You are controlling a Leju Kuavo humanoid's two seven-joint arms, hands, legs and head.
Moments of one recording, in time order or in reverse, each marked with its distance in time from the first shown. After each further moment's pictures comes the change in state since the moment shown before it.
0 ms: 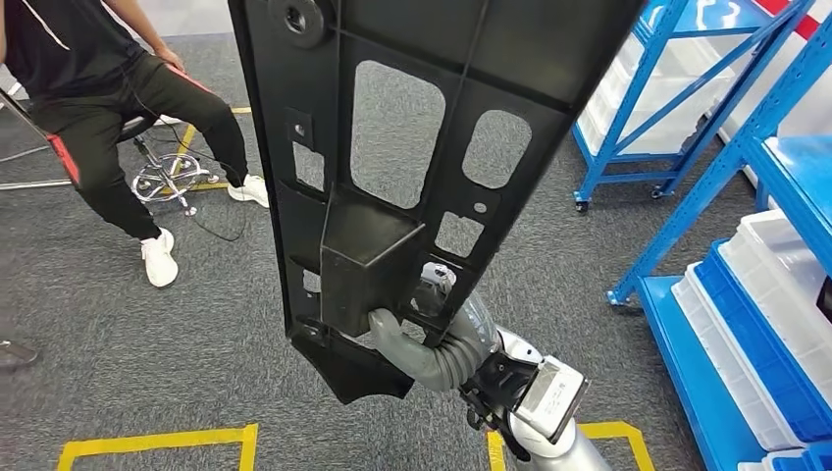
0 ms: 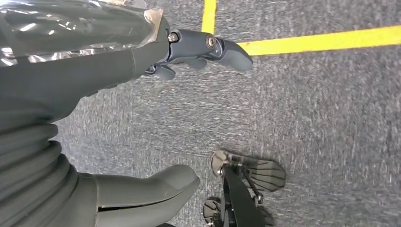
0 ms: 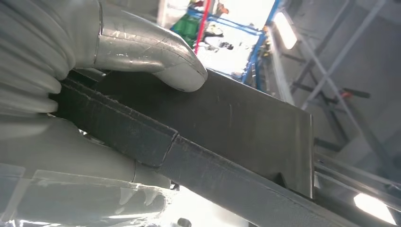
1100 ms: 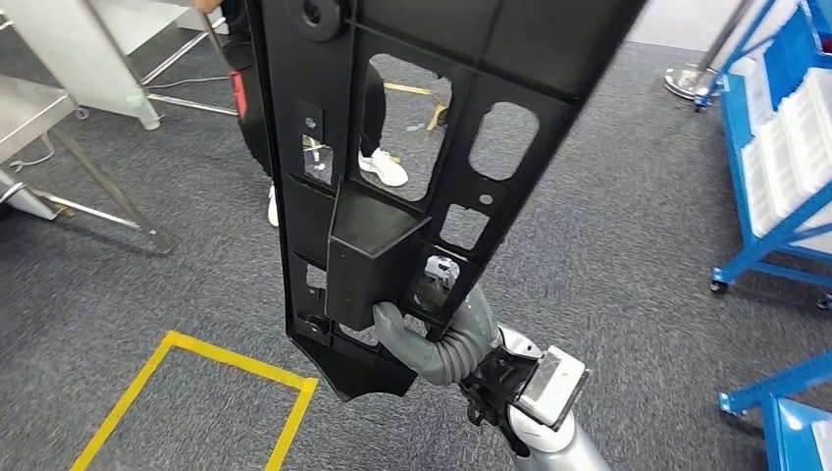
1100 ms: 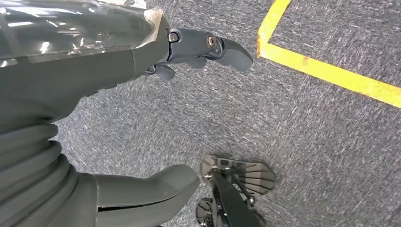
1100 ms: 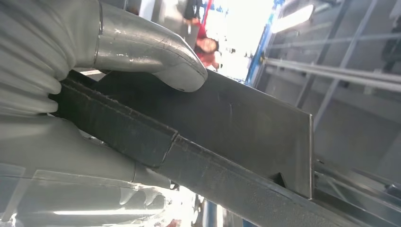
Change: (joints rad) left arm -0.009 -0.007 0.019 -0.001 -0.016 0.017 0.002; right arm 0.006 0.009 -0.026 0.013 -0.010 0.018 -0.004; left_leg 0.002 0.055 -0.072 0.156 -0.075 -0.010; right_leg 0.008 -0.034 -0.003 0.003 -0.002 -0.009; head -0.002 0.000
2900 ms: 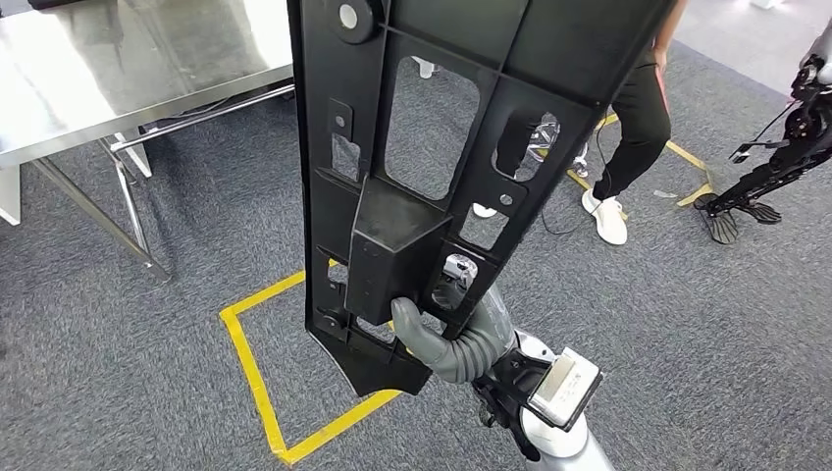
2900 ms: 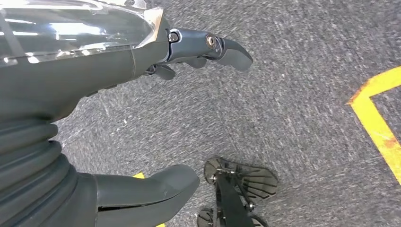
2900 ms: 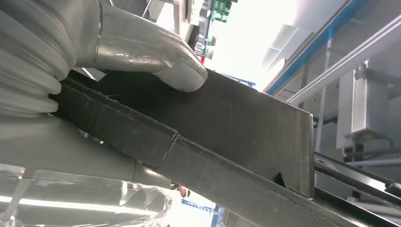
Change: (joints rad) left arm -0.002 -0.006 -0.001 -0.002 -0.044 -0.008 -0.005; right arm 0.034 -0.001 -0.052 -0.022 0.023 -0.011 0.007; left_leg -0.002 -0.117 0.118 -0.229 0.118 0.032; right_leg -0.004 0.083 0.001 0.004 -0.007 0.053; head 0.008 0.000
